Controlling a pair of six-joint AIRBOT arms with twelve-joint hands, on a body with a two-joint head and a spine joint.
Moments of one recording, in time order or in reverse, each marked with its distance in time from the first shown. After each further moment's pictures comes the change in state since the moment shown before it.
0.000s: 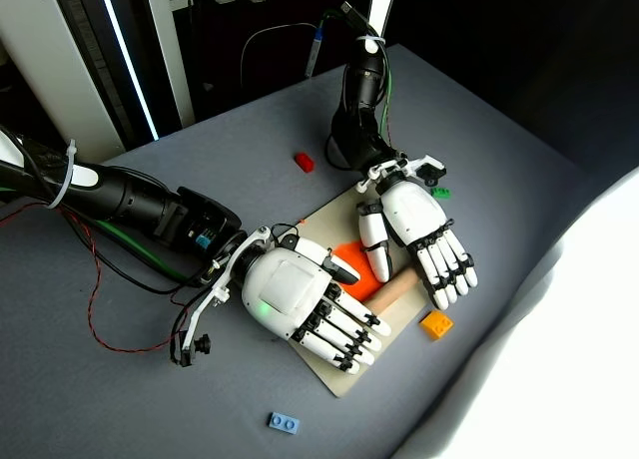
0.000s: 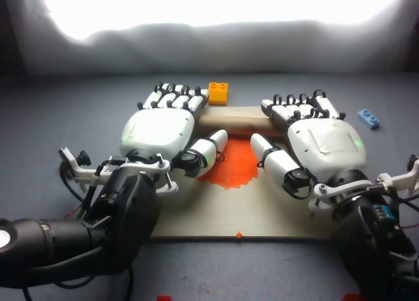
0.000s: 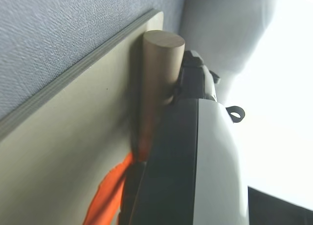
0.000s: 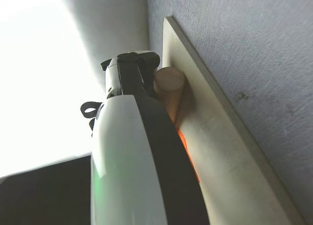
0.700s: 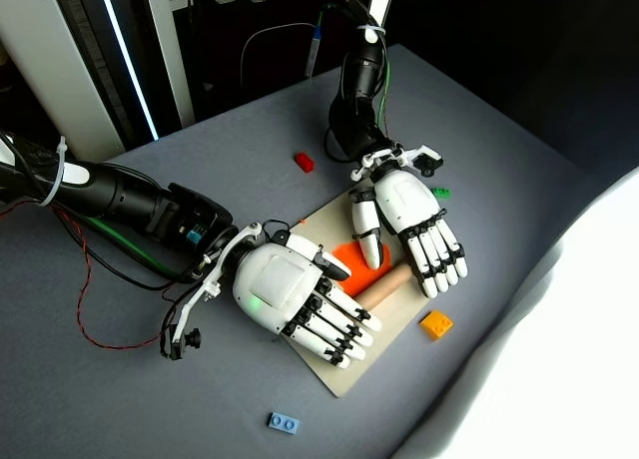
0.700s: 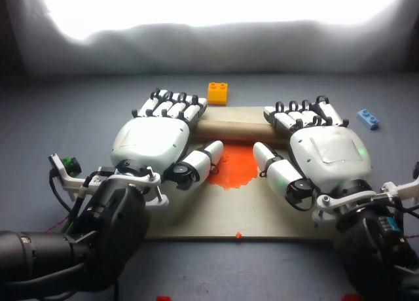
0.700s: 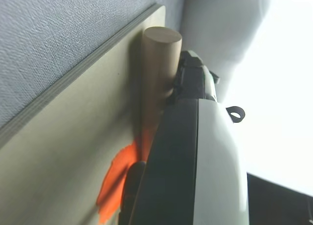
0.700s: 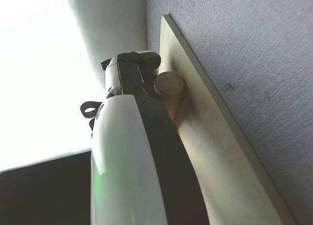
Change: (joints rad) left arm 0.040 0.058 -0.086 0.031 -0.031 0.005; right arm -0.024 0.010 -0.045 -0.005 0.042 -0.043
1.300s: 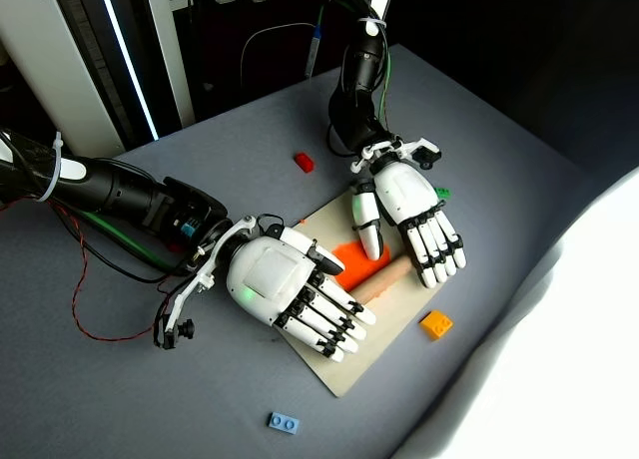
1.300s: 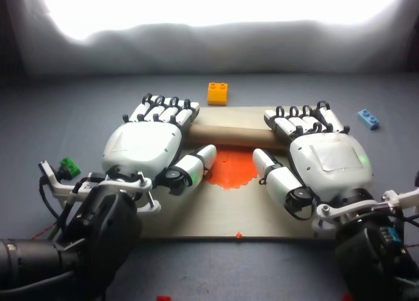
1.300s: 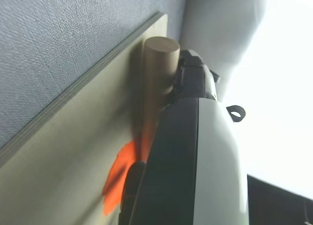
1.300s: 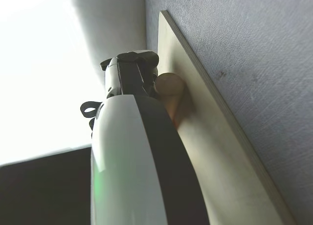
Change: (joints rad) left arm 0.023 0.046 -0.070 -0.006 -0.021 -0.002; right arm -0.011 0.002 -0.047 0.008 0.043 -0.035
